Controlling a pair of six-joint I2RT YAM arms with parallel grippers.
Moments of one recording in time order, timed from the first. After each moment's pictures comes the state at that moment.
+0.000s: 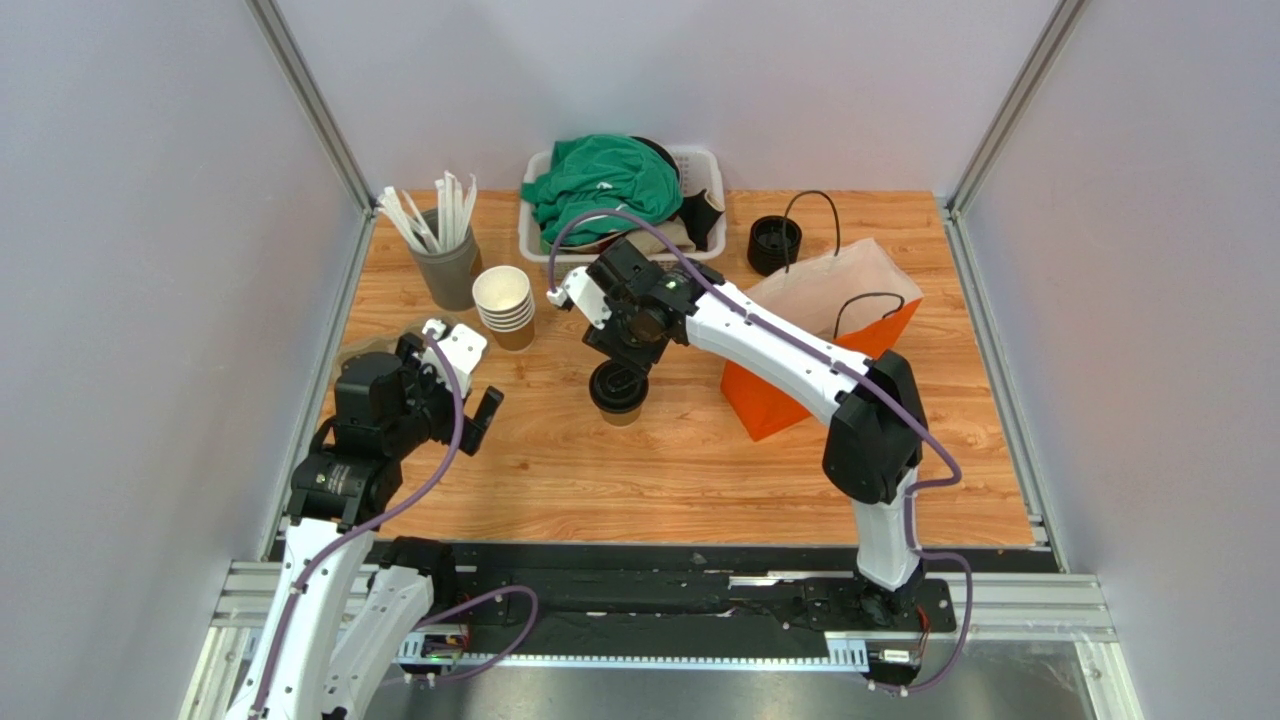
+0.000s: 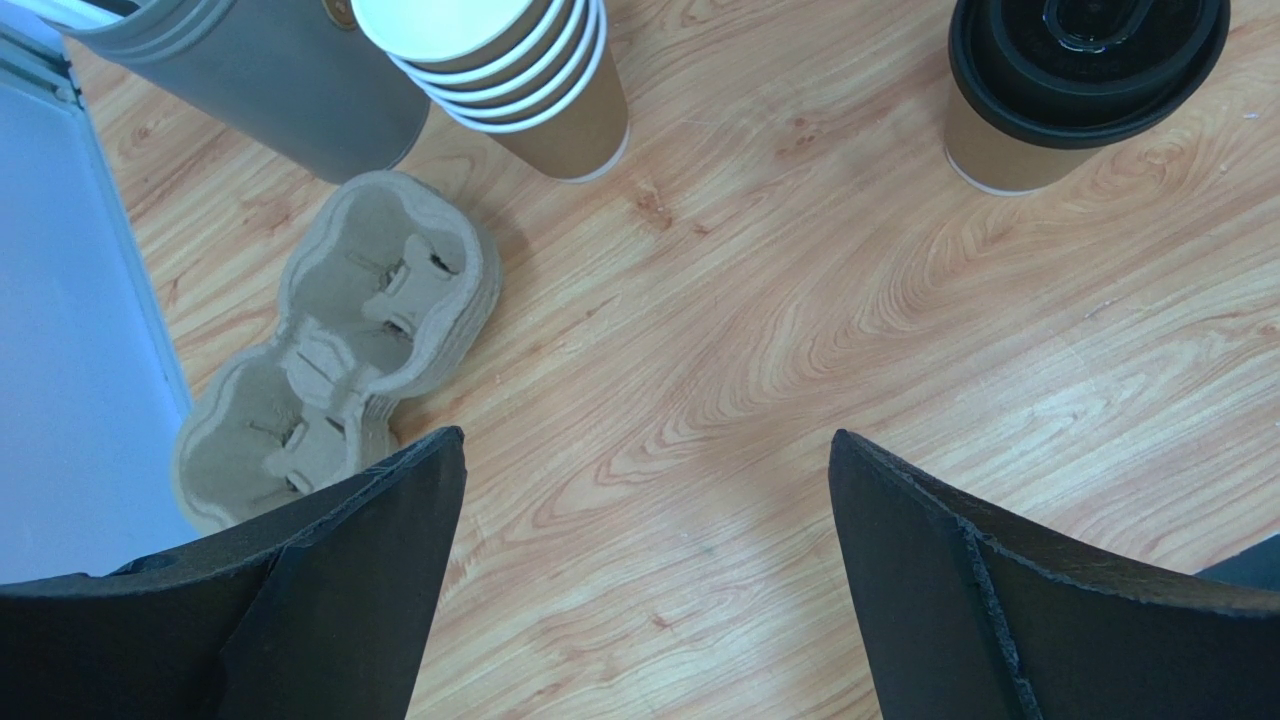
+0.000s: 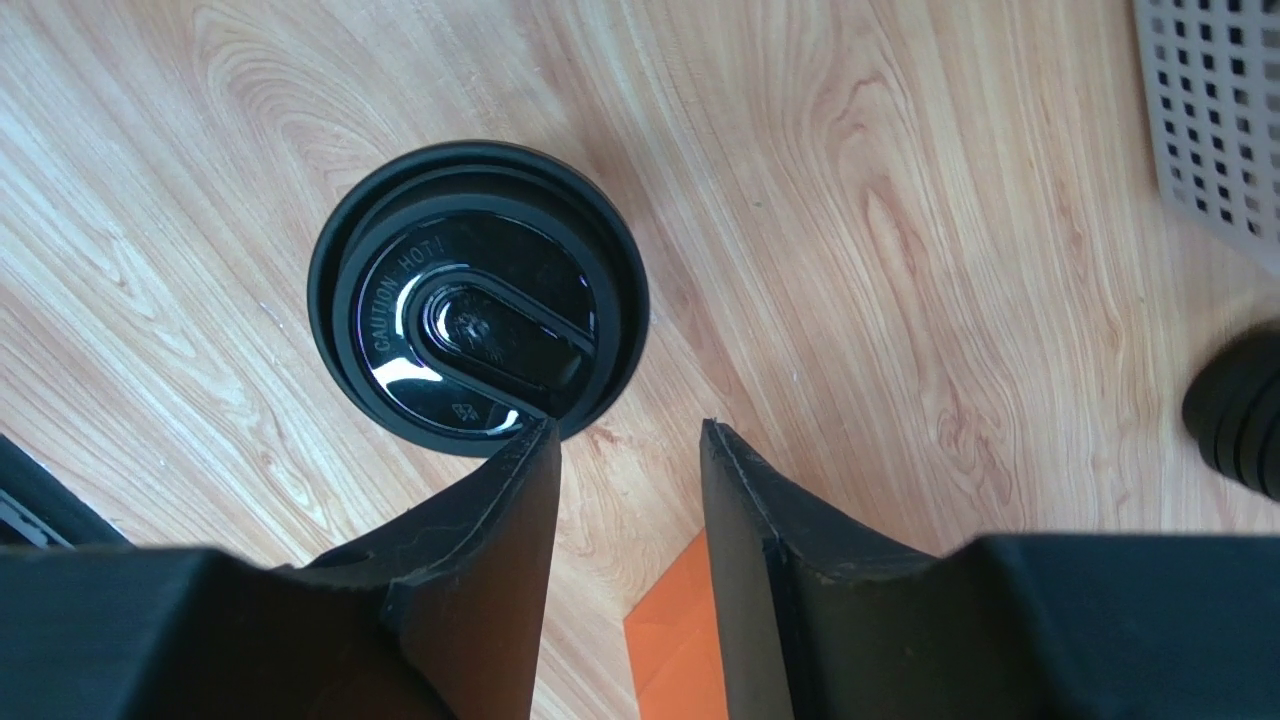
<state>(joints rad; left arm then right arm) -0.14 0.61 0.78 -0.71 0.20 0.40 0.85 1.98 1.86 -0.94 0.04 -0.31</state>
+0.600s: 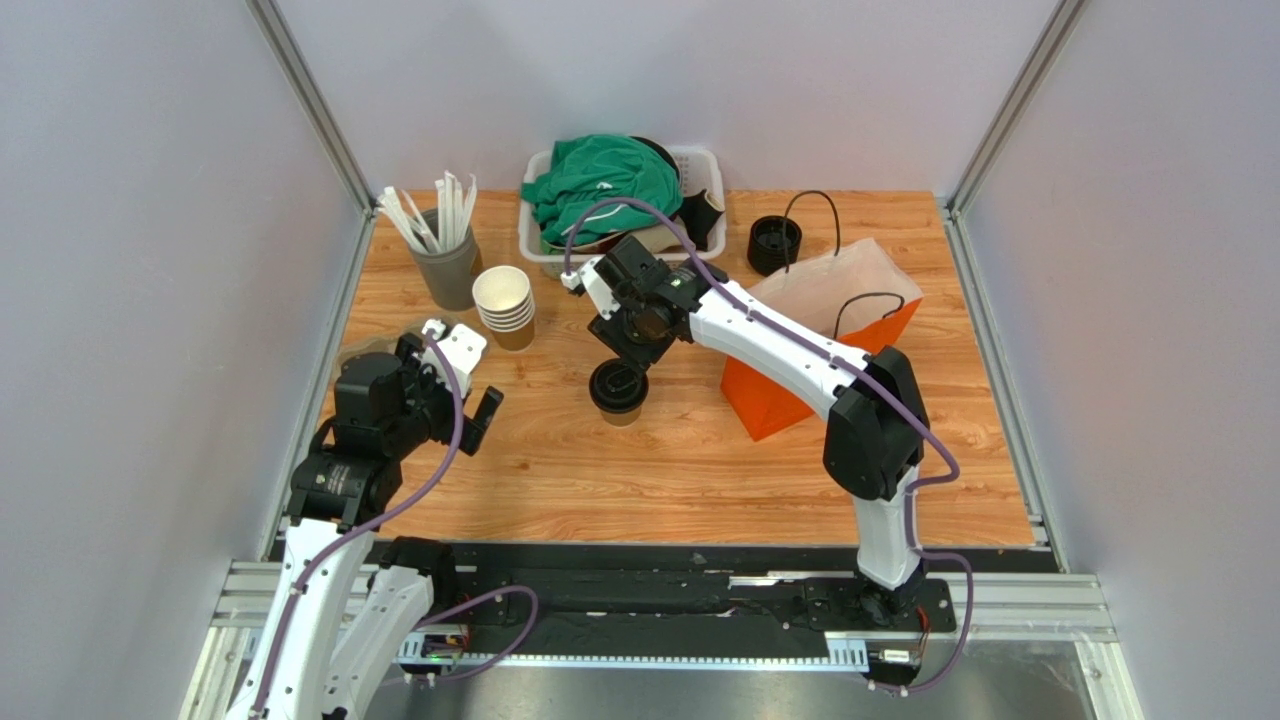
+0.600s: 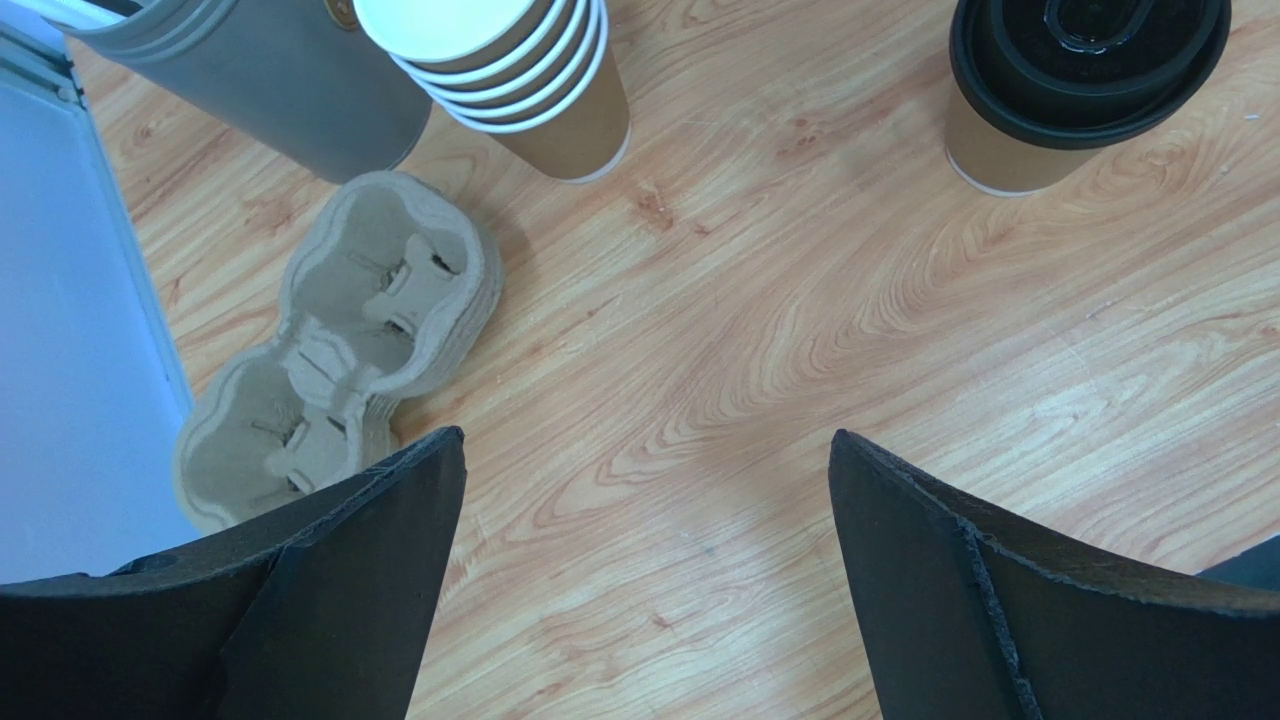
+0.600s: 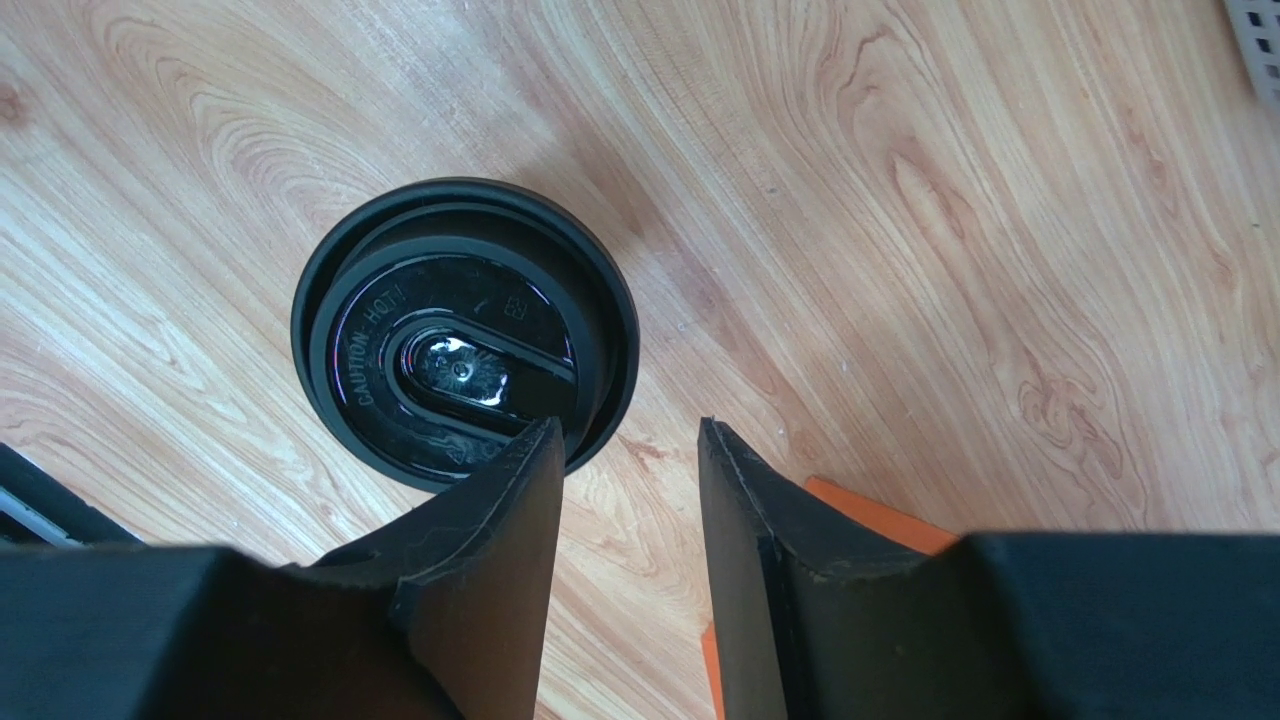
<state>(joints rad) -0.14 0.61 0.78 -0.71 0.20 0.40 0.82 1.97 1.81 -0.89 0.04 -0.13</state>
